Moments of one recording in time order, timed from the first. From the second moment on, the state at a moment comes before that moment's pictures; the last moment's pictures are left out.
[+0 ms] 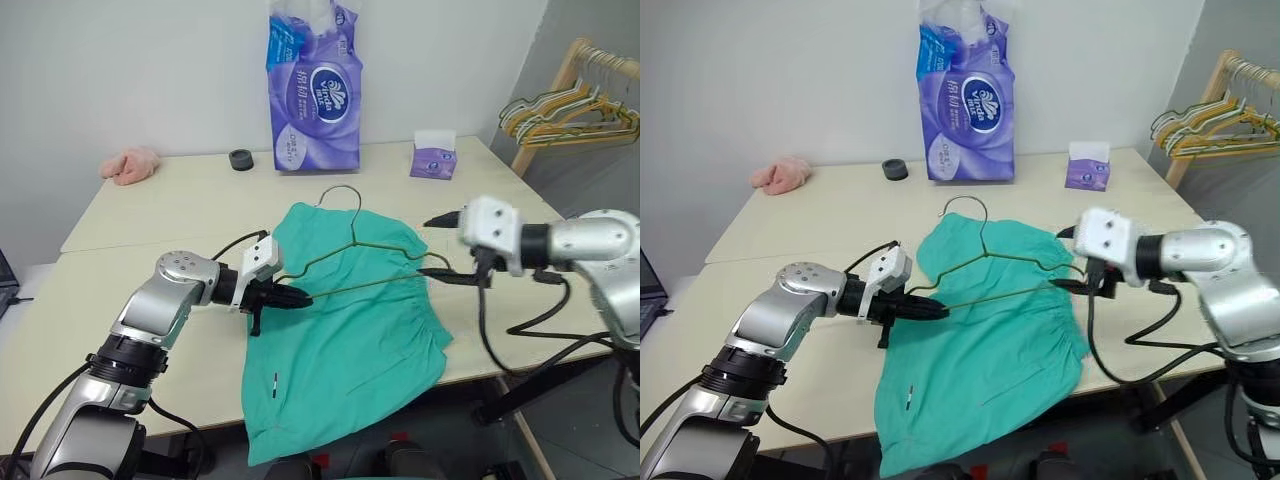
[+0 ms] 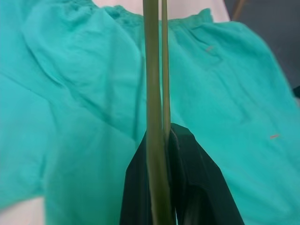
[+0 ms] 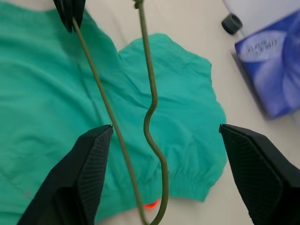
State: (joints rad) left arm -0.51 0.70 -0.21 0.09 -0.26 0.42 -1.31; right arm -0.52 -0.90 0.04 -0.42 0.28 0.66 1.08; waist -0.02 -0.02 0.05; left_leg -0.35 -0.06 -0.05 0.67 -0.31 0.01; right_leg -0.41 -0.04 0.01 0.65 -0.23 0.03
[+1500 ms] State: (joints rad) left arm -0.52 0.62 -0.26 0.09 -0.14 0.24 -1.25; right arm -0.48 -0.96 0.33 -0.40 0.27 0.91 1.05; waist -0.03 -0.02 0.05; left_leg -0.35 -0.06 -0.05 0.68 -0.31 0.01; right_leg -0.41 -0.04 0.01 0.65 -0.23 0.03
